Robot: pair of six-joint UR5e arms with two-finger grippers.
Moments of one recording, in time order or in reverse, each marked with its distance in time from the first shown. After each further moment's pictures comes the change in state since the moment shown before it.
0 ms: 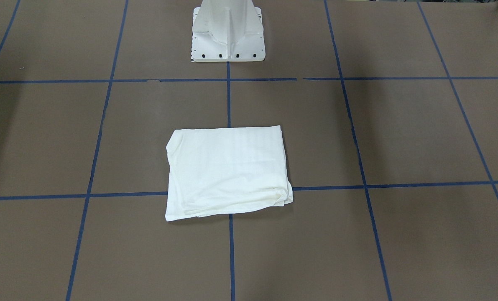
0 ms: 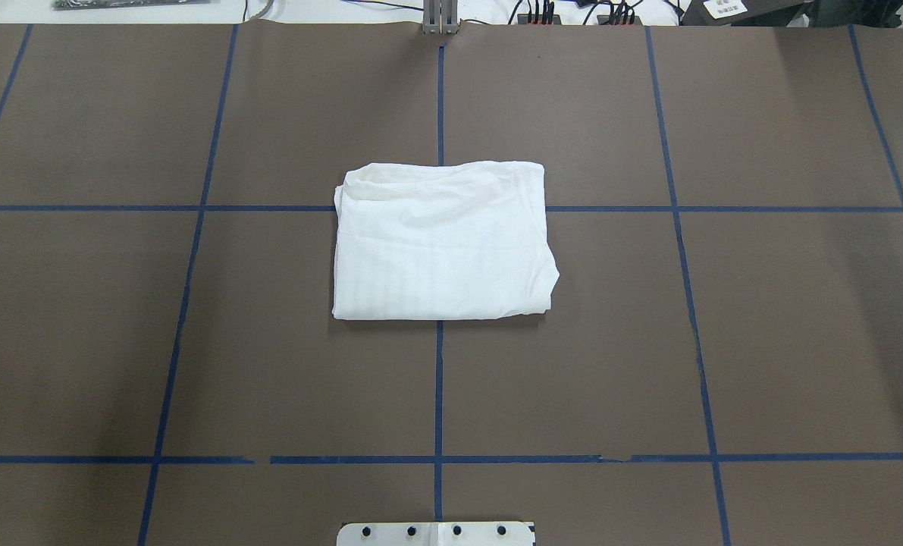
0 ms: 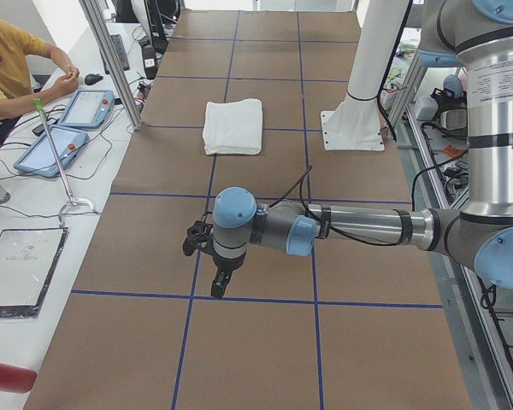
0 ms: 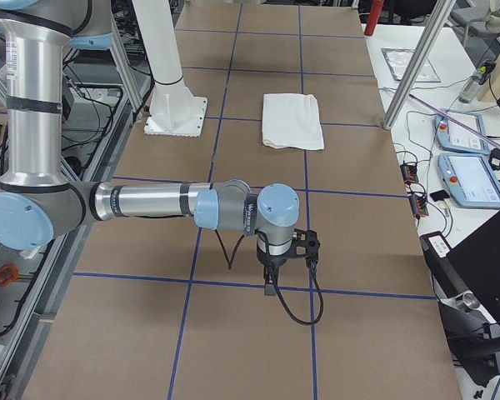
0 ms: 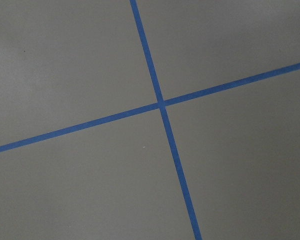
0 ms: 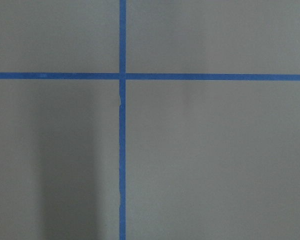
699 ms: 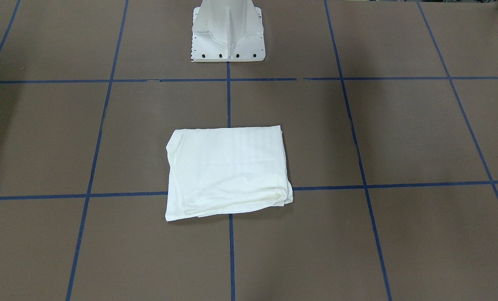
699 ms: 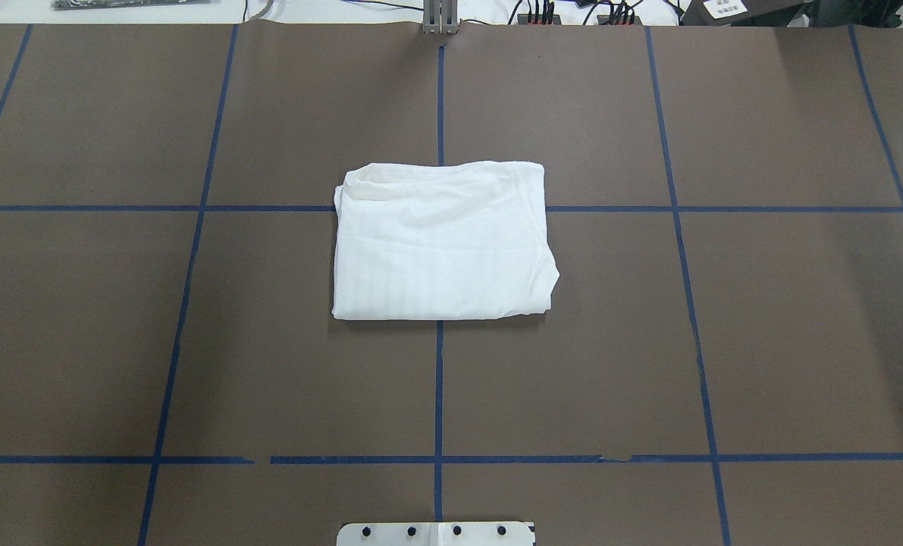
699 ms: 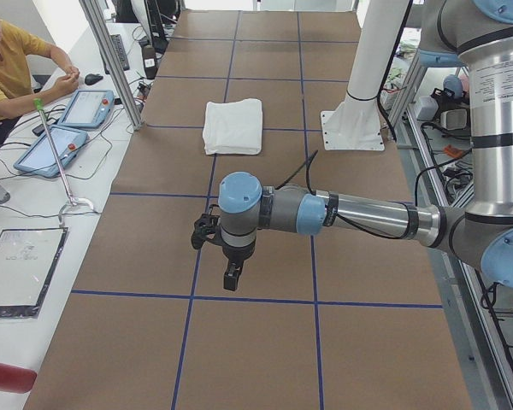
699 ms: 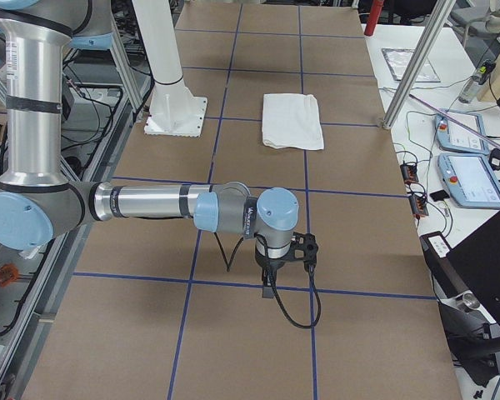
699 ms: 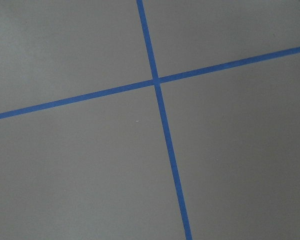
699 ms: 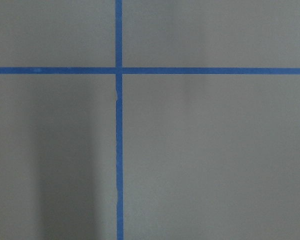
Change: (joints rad) left arm -0.002 0.031 -0.109 0.141 0.013 0.004; right arm -0.004 -0.003 -0.009 -0.001 -0.001 -0.002
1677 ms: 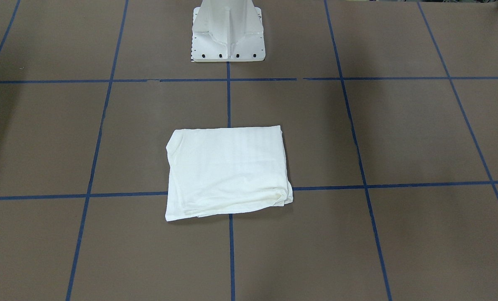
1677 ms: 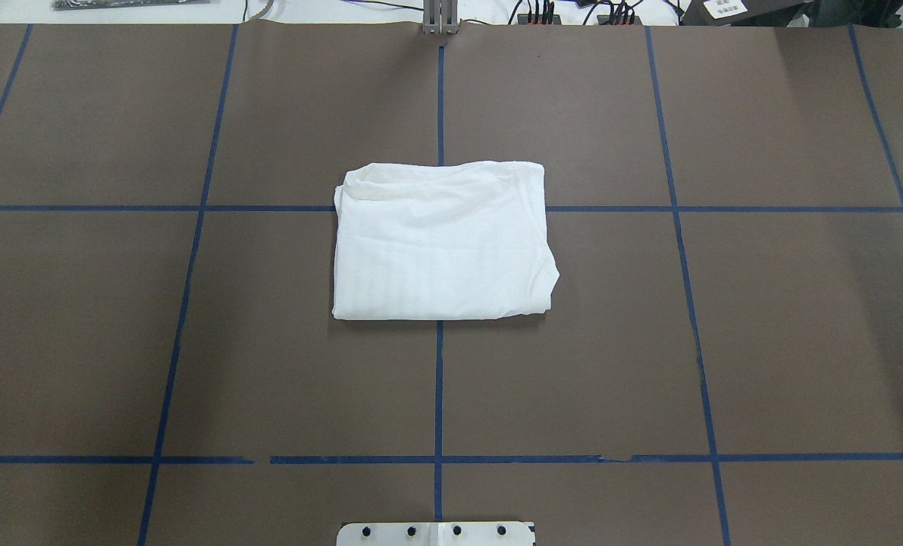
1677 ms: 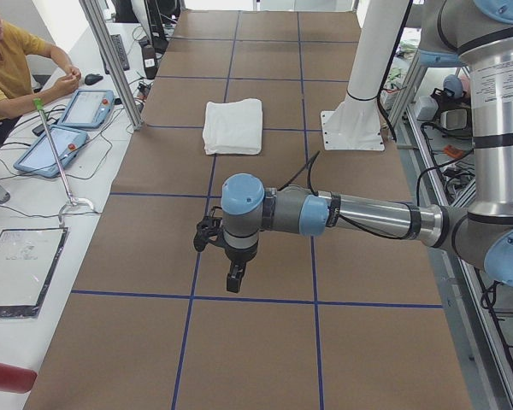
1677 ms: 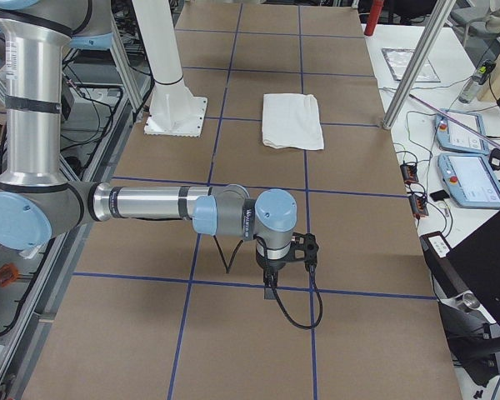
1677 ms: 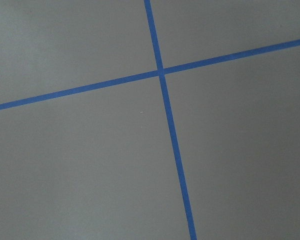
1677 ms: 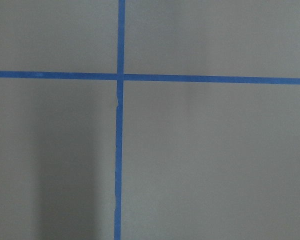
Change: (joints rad) left arm -0.001 0.011 -0.005 0.002 0.003 -0.001; right arm 0.000 -0.015 -0.008 0.059 0.003 0.000
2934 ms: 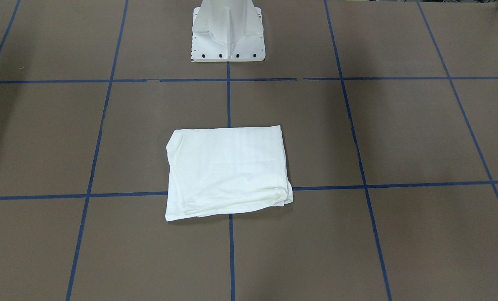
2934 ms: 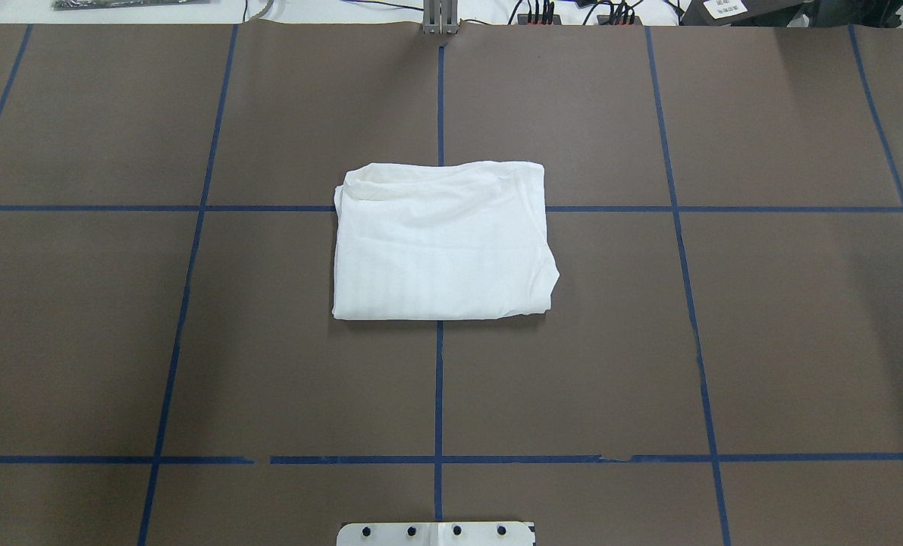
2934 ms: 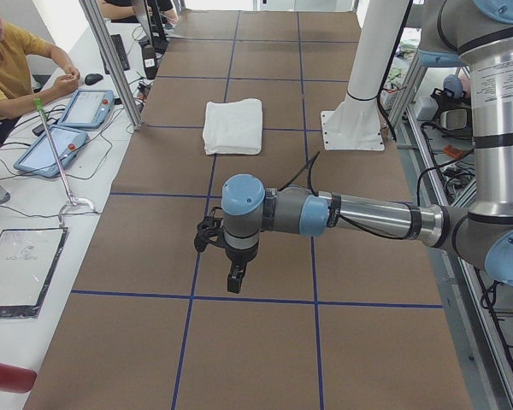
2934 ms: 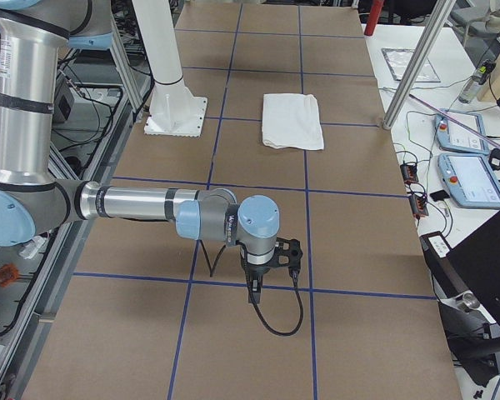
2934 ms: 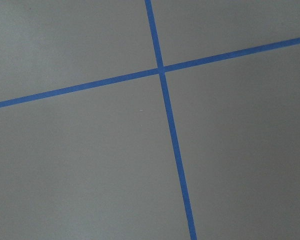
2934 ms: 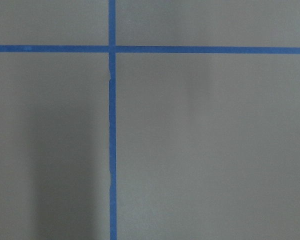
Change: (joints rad) left arm 0.001 0.002 0.000 0.000 -0.001 0.000; right arm 0.001 -0.069 0.034 0.010 0.002 0.007
